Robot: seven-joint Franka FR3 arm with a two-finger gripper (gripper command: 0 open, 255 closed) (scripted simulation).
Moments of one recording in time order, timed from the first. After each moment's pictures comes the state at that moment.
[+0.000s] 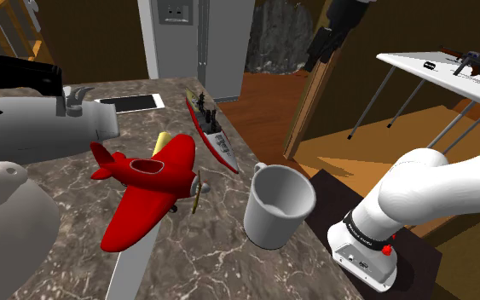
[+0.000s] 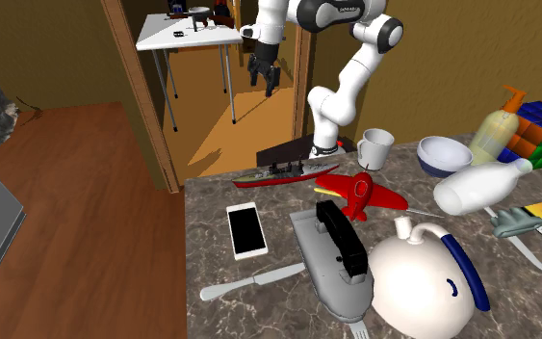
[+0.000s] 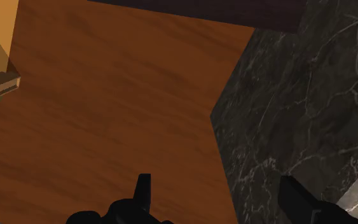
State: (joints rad) arm 0.00 -0.77 0.03 -2.26 -0.01 1.66 -0.08
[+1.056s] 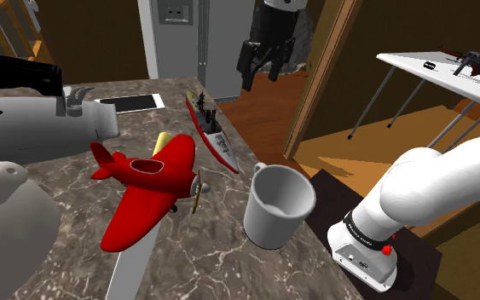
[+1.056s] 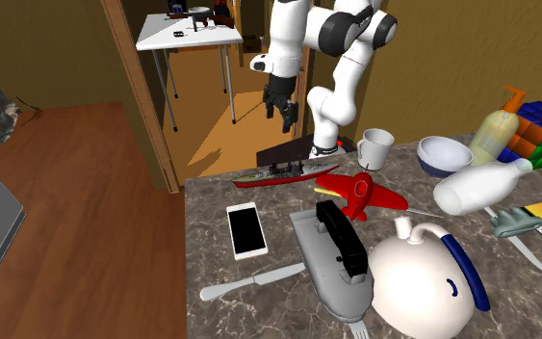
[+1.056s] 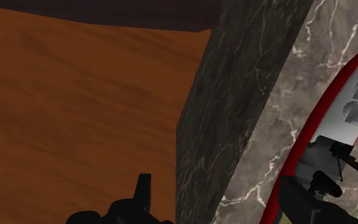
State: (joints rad) arm 0.05 -0.49 0.34 -2.08 0.11 1.68 0.31
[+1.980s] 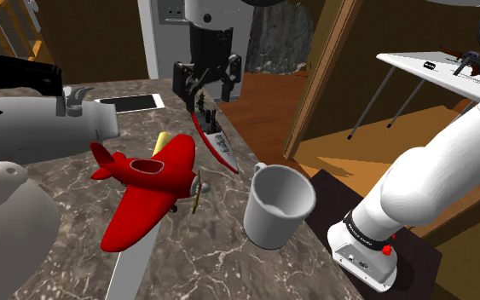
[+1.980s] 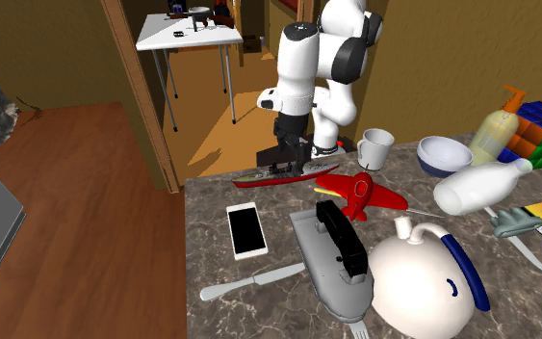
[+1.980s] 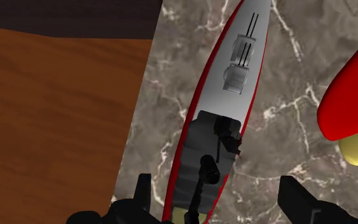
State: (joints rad) arm 0.07 -0.16 0.54 -1.85 0.06 1.71 0.61
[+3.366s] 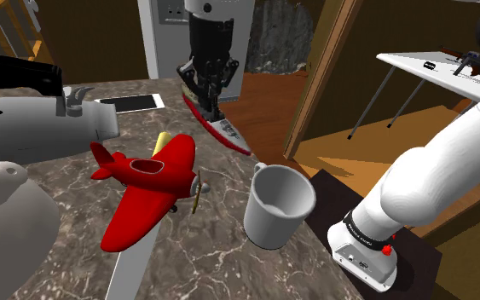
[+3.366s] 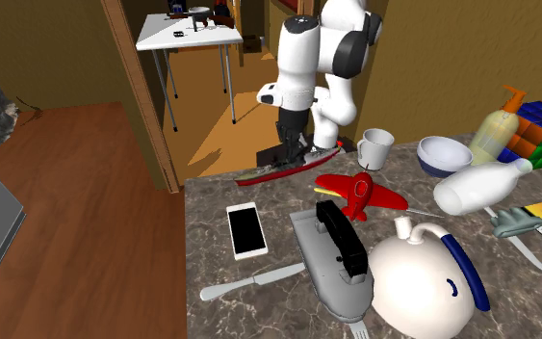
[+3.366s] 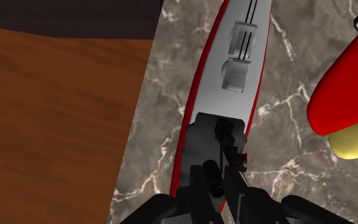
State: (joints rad) arm 0.07 -0.15 0.54 -1.81 0.06 1.68 0.62
